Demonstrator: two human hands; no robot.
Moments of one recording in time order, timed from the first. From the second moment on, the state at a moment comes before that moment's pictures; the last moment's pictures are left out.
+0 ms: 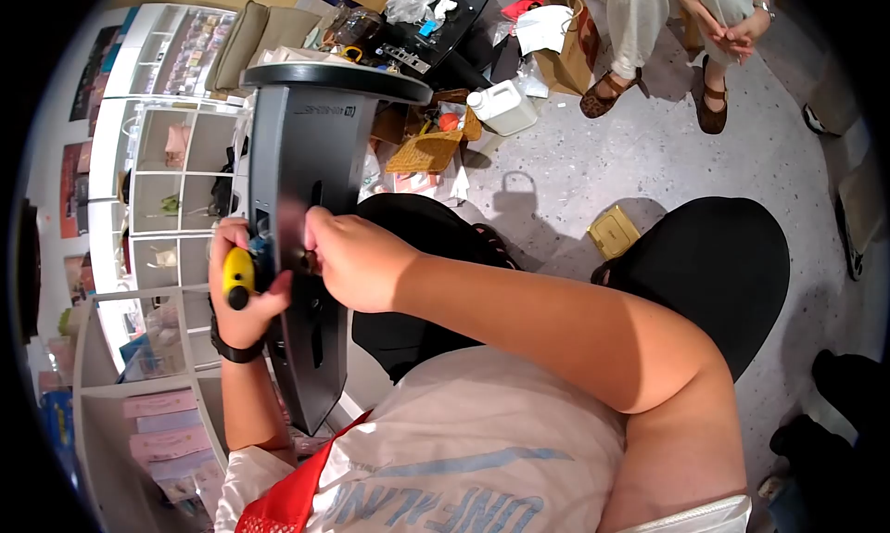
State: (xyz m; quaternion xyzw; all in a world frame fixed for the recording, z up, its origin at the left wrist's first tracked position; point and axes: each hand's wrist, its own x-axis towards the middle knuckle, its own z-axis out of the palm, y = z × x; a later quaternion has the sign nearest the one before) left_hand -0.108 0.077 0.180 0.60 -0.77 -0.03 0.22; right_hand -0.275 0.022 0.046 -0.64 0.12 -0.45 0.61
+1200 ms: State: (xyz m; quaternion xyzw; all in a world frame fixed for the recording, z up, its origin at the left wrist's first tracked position) left_hand 0.024 -0.080 0.084 0.46 -0.59 -0.63 0.22; right_hand -0.238 -0.049 0.048 -0.89 0.13 -0.43 0.09
